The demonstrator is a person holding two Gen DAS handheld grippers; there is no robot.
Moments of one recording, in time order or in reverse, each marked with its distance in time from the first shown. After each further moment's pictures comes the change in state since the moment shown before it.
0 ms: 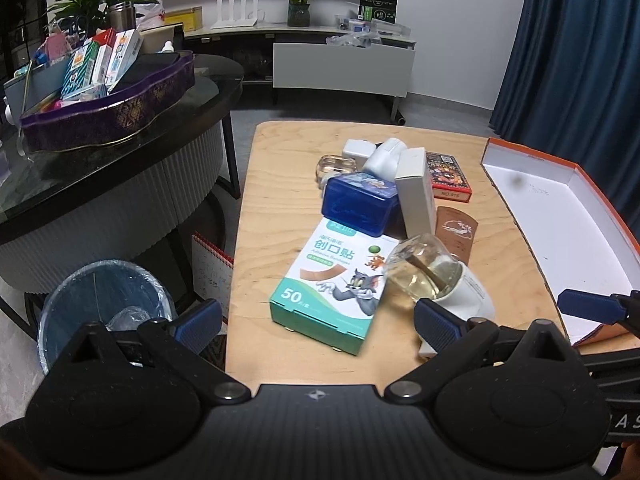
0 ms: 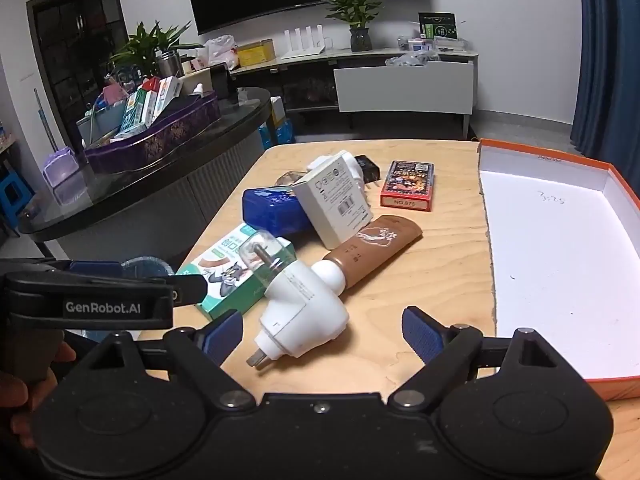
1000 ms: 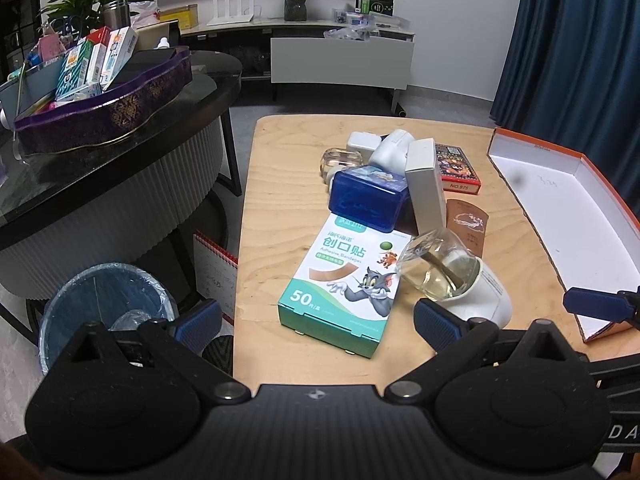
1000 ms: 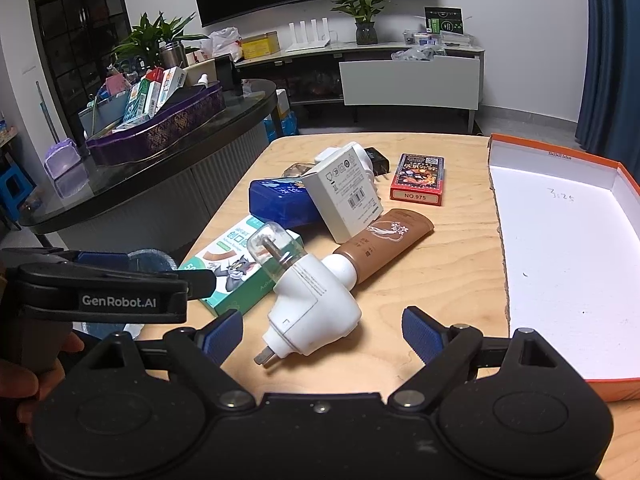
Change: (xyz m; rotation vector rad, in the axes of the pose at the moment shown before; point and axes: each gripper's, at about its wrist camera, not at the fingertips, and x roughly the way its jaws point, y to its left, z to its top) left arm 0.011 0.007 -0.001 0.027 0.013 0.005; right arm 0.008 0.007 0.000 0.002 0.016 0.012
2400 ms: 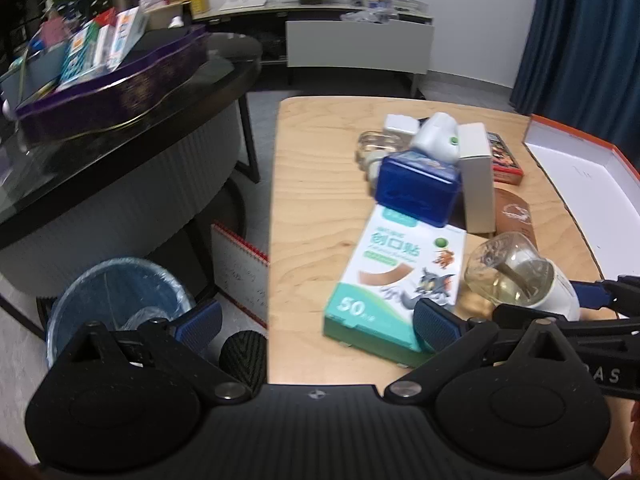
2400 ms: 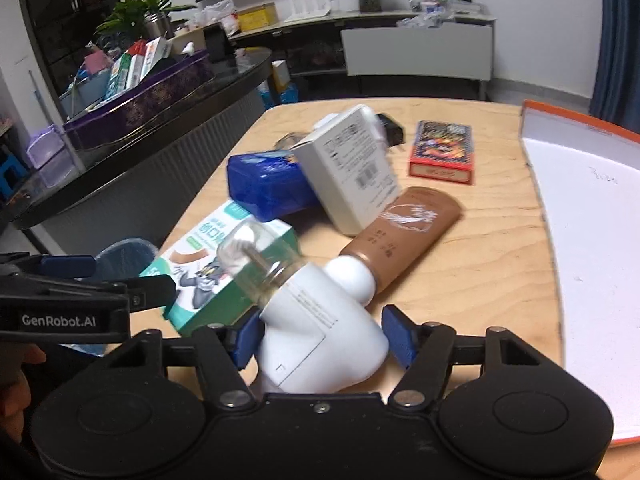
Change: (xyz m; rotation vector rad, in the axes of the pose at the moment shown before) left arm 0.028 0.021 0.006 0.012 0.043 0.039; right arm 0.062 -0.009 0.010 -0.027 0.095 -0.035
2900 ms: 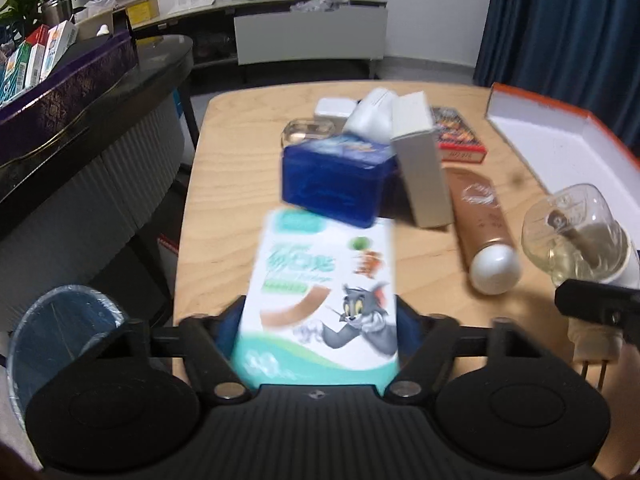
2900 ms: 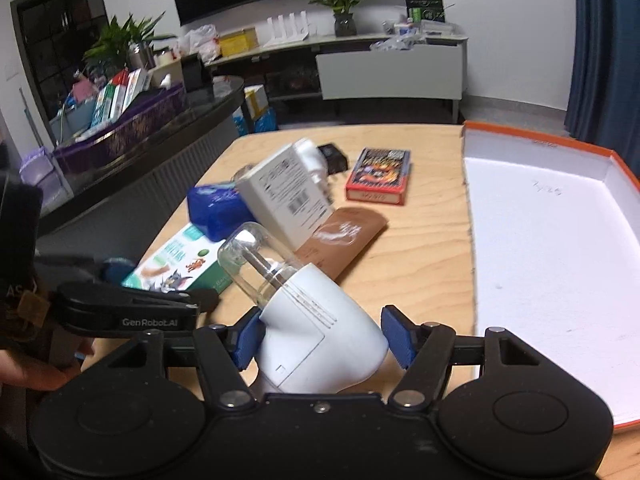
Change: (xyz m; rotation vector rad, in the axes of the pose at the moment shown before) left arm 0.033 -0.039 0.004 0.081 0.009 -0.078; right arm -0.042 -0.042 0.001 0.045 -0.086 -0.017
